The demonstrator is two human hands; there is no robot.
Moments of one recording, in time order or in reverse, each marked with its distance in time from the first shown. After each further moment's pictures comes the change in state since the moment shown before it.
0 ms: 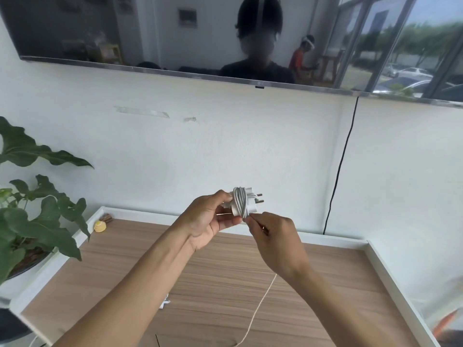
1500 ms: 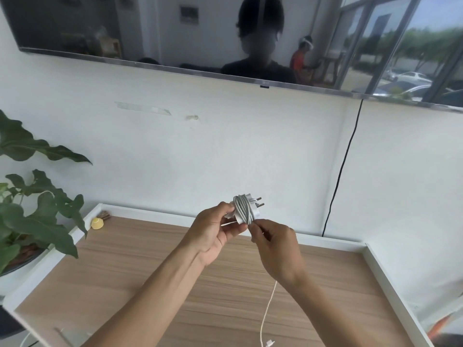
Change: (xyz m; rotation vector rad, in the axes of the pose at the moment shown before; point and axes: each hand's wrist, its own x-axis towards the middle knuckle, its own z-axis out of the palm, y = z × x) left_hand -0.002 -0.028 0.004 -0.188 0.094 0.027; right_hand -0.007 -0.001 0.013 0.164 0.004 0.177
